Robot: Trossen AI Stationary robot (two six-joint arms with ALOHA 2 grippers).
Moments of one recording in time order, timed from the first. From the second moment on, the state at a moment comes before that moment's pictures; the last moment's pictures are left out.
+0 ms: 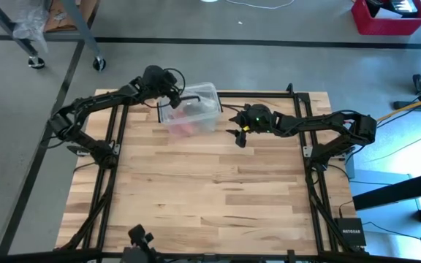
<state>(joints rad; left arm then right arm) 0.78 1.47 0.95 -0.08 -0.05 0.26 -0.38 1.46 0.65 0.27 -0.08 -0.14</state>
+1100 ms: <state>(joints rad) 0.47 1.34 0.94 -0.17 -0.08 0.37 -0.38 1.57 0.85 0.24 -0.07 -0.19</state>
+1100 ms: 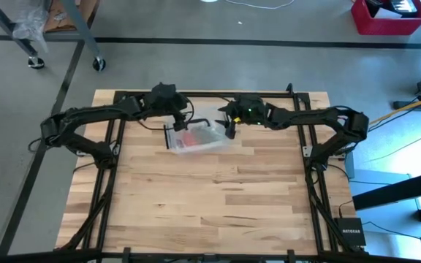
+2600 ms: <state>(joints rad) 0.61 1.19 0.65 0.22 0.01 0.20 -0.38 1.57 0.84 0.25 -0.11 -0.13</state>
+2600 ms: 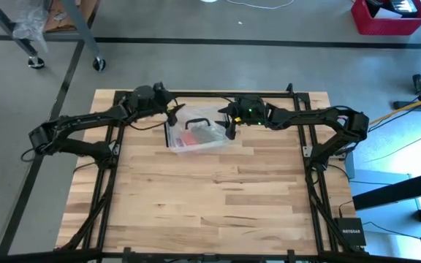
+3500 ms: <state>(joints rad) 0.55 1.19 0.65 0.20 -0.01 0.19 -0.38 1.53 0.93 0.14 -0.08 -0.07</state>
